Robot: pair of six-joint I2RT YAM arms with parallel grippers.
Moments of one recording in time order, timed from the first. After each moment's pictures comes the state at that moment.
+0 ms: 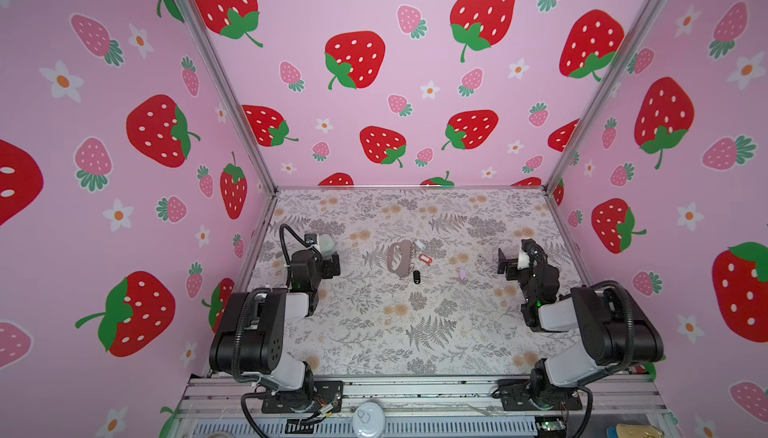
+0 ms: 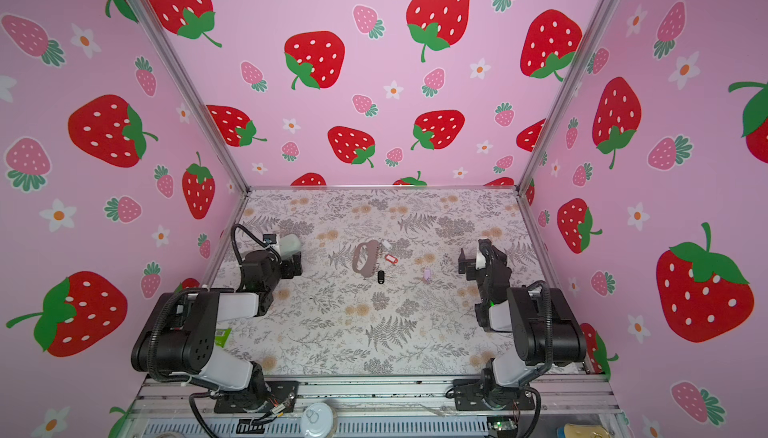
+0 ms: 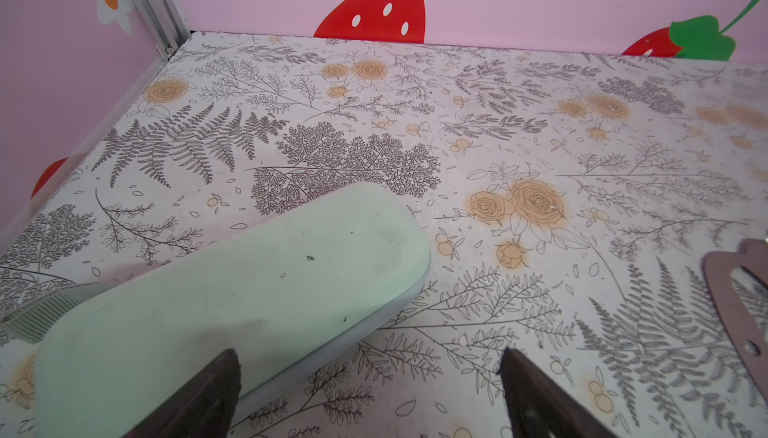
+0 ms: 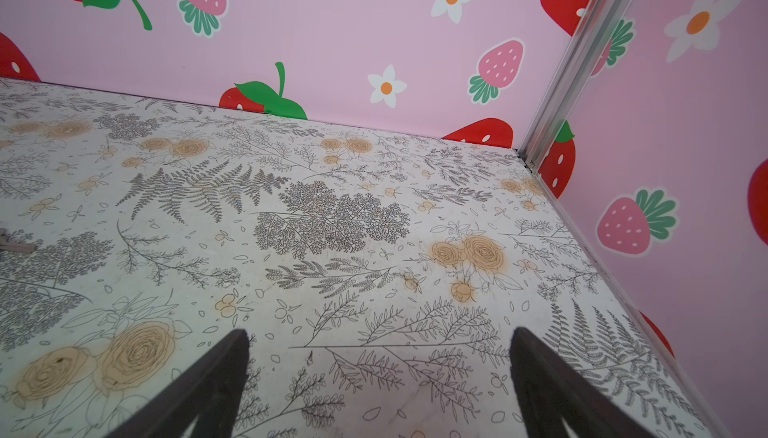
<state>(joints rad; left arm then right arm) 0.02 1.54 0.43 0.64 -0.01 -0.02 0.09 1.57 0.25 1.15 -0.01 -0.14</state>
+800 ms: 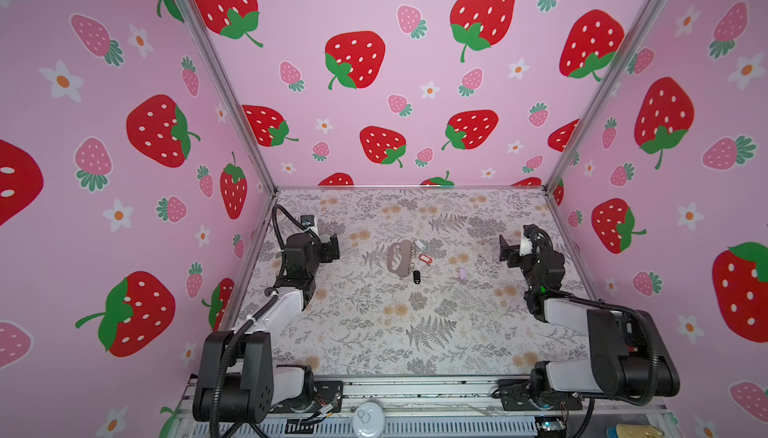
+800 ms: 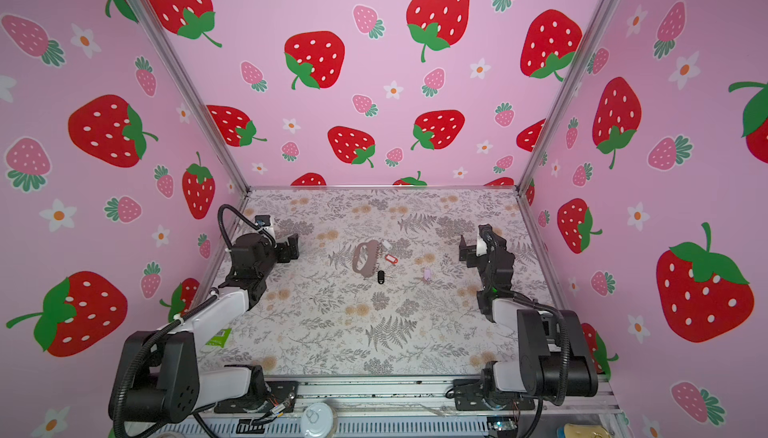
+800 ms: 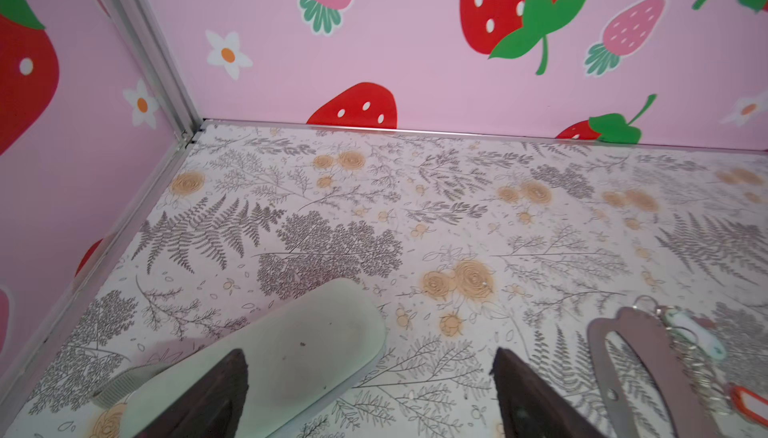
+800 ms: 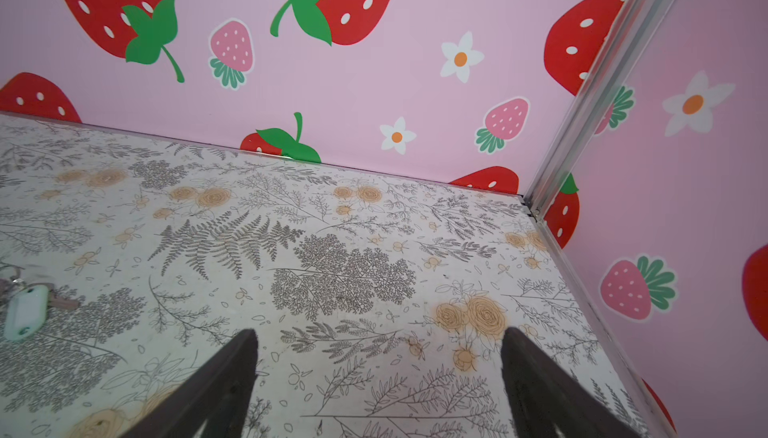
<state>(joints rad) -0.07 1.27 0.61 0.27 -0.01 -0.05 0.11 1.37 0.40 0.84 -0.07 -0.15</state>
